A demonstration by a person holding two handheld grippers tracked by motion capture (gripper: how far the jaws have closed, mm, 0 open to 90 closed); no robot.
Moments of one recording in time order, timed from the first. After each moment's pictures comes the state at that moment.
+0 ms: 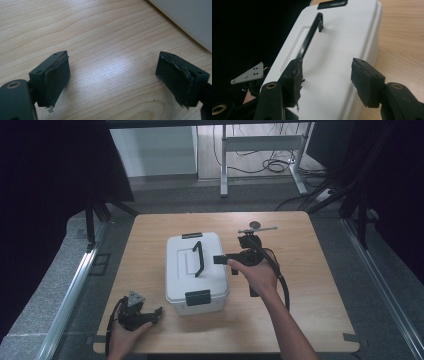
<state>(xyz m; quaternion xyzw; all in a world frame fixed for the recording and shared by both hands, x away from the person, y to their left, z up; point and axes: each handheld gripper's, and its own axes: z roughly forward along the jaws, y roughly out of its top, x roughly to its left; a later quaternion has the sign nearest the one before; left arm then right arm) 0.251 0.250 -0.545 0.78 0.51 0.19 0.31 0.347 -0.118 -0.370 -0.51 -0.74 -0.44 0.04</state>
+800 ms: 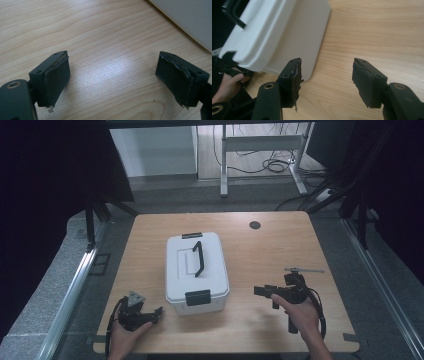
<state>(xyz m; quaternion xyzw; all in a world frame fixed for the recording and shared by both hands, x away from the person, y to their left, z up) 0.251 0.250 -0.545 0.78 0.51 0.19 0.32 0.287 -0.230 -0.453 -0.56 -0.69 -0.45 0.04</state>
